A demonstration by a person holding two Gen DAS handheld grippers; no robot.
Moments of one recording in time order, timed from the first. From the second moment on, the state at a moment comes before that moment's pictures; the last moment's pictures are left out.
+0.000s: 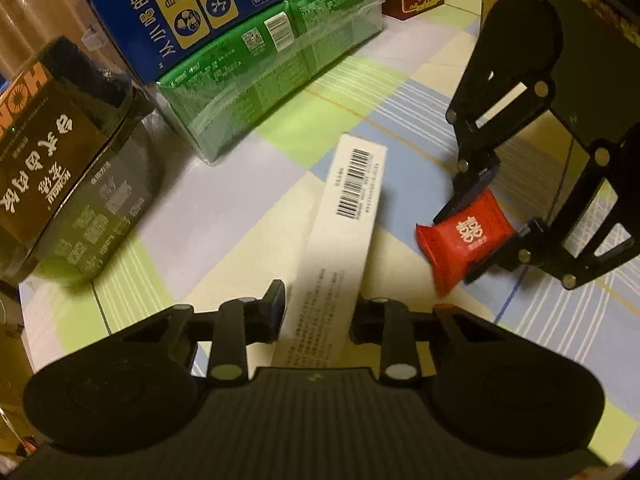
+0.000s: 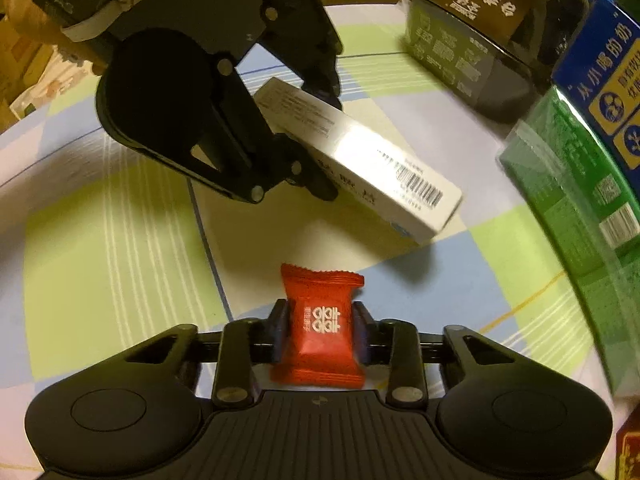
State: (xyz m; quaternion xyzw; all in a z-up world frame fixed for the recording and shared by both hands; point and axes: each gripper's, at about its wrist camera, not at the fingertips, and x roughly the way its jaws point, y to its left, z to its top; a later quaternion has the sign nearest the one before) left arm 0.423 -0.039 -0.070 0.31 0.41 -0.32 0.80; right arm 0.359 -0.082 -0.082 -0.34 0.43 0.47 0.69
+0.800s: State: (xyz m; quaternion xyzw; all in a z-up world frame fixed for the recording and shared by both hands) left arm 0.272 -0.029 -0.050 0.19 0.48 -0.31 0.79; right arm 0.230 -0.139 -0.063 -0.22 0.54 0.38 0.72
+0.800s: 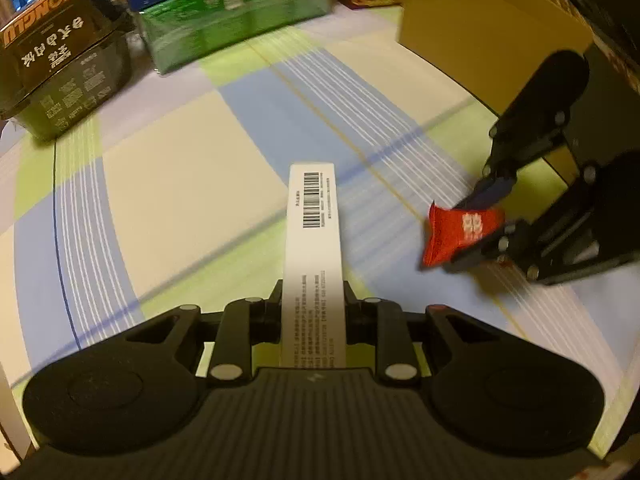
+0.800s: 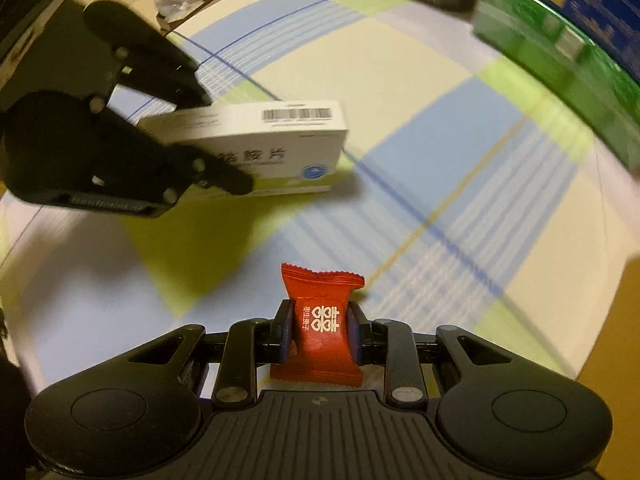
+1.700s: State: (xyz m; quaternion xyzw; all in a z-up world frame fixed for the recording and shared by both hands) left arm 0.261 -0.057 -0.065 0.21 0.51 -0.28 0.79; right arm 0.209 -0.158 -0.055 -0.21 0.53 0.35 0.74
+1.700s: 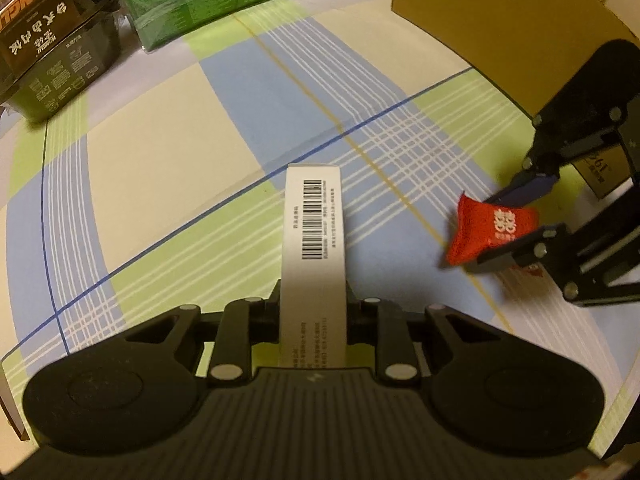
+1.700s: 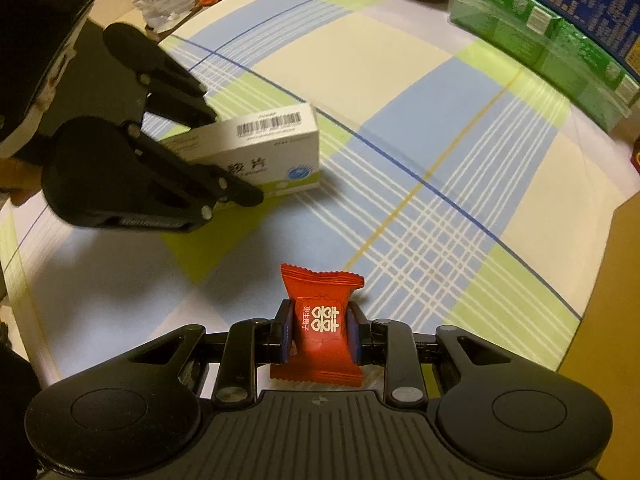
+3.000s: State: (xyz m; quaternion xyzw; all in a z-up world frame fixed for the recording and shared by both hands) left arm 0.120 -0.187 0.109 0.14 0.39 -0.30 0.86; right arm 0.095 -0.326 0.115 -0.11 0.41 0.22 0.88
